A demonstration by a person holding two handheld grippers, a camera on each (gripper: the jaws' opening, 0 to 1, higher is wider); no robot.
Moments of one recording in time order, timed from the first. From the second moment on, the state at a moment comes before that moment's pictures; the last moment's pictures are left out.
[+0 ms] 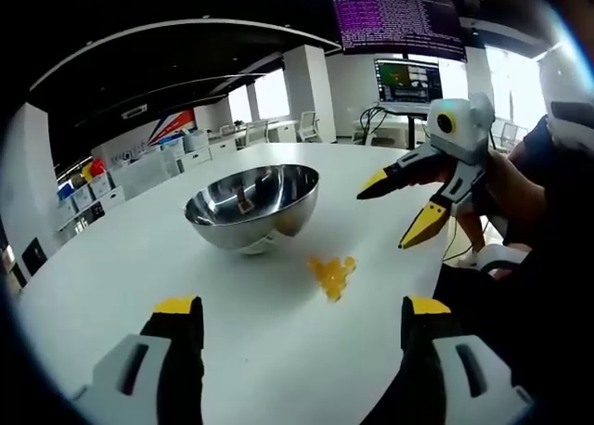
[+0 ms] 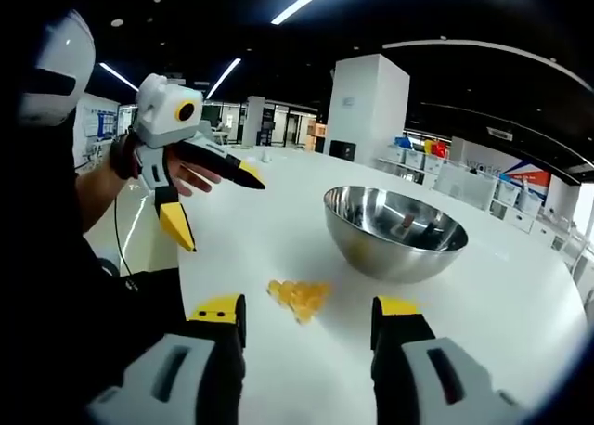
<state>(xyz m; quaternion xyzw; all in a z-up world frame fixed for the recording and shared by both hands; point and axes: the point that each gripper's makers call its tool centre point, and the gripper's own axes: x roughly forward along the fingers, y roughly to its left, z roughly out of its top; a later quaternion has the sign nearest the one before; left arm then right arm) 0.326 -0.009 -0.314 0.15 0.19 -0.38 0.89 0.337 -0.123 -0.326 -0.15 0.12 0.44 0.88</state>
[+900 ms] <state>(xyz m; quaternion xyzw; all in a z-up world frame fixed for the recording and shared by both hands) 0.330 -0.010 -0.323 0.16 0.19 -0.38 0.89 0.355 -0.103 -0.368 -0.09 0.17 0.43 0.88</state>
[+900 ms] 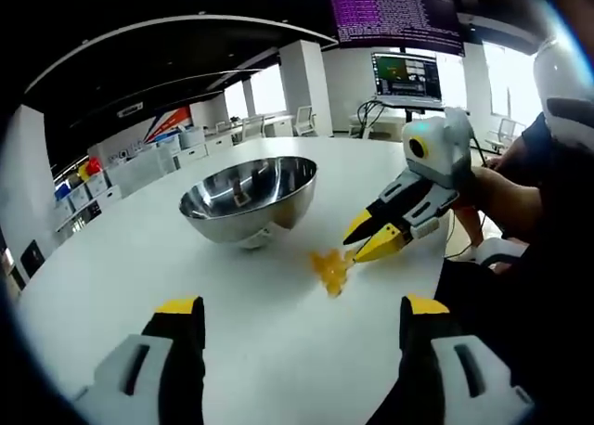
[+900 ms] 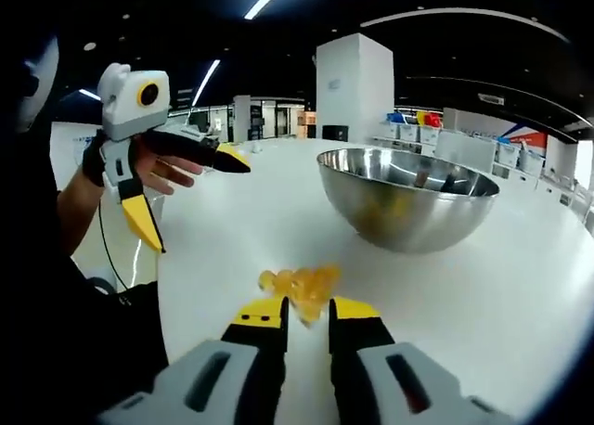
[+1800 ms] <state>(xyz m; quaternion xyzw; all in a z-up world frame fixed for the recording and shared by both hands) 0.328 -0.016 -0.324 0.16 0.20 -0.39 0.89 0.356 -0.099 -0.377 -0.10 0.18 0.43 0.88</state>
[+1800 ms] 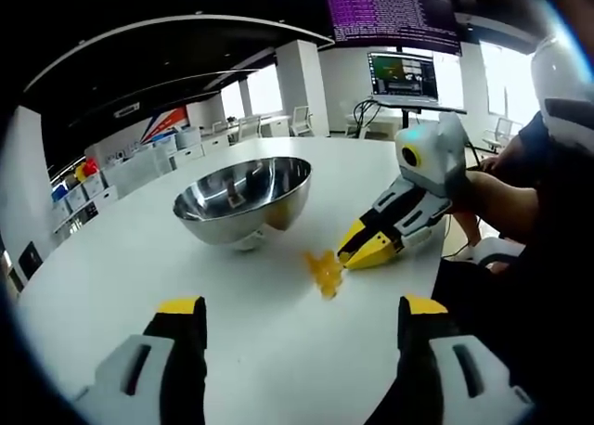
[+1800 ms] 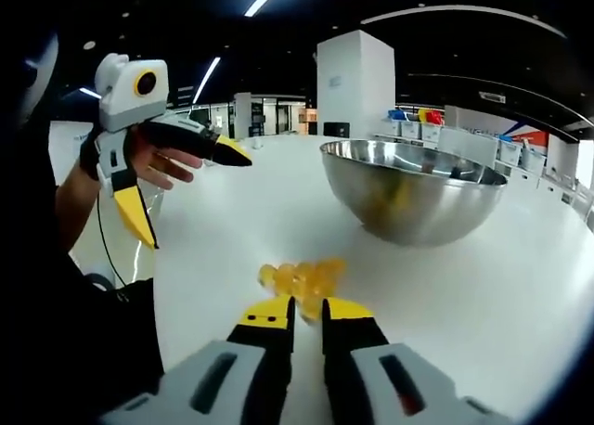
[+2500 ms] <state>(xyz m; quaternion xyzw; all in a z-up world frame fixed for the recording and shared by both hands) 0.326 -0.016 -0.324 0.16 0.20 -0.39 0.88 0.356 -0.098 -0.377 -0.11 0.16 0.44 0.88</state>
